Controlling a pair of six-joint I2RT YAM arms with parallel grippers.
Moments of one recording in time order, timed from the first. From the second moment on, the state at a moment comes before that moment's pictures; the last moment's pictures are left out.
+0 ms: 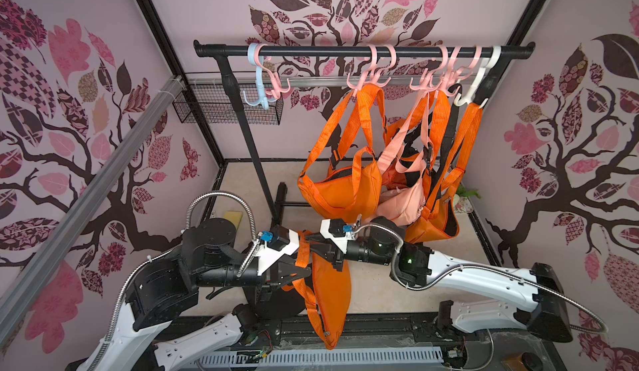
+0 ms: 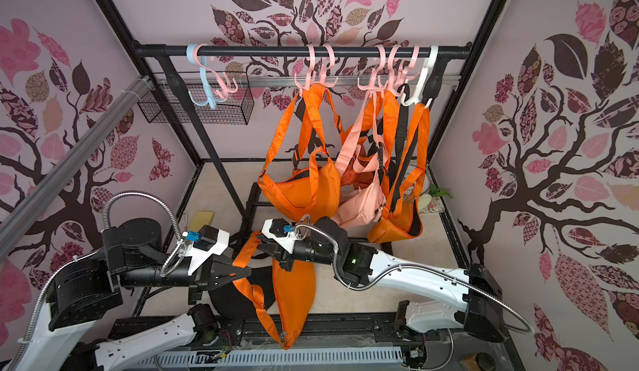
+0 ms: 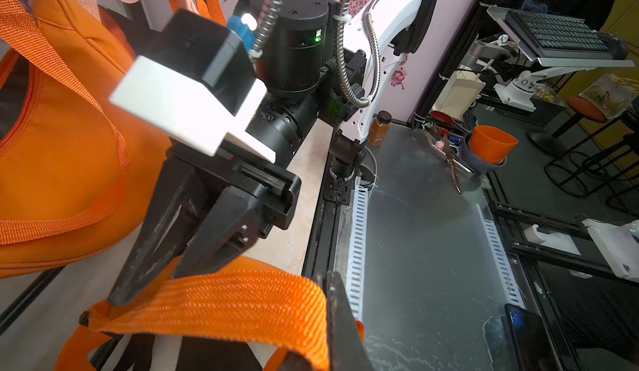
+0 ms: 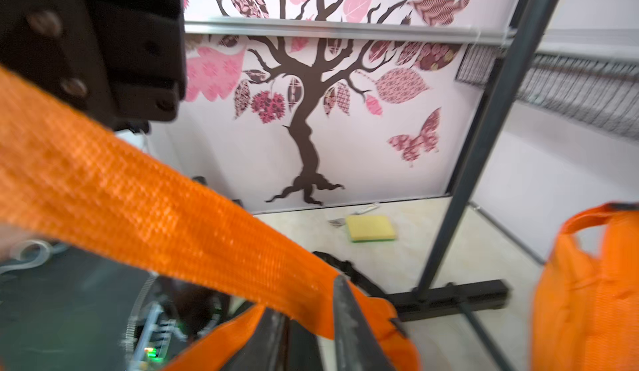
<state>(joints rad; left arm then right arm) -0.91 0.76 1.42 -1.08 0.50 0.06 1.15 1.24 0.94 0.32 -0.20 -0.09</state>
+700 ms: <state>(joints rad) -0.91 0.79 1.56 -1.04 0.02 0.08 1.09 1.25 1.33 0.09 -0.15 -0.18</state>
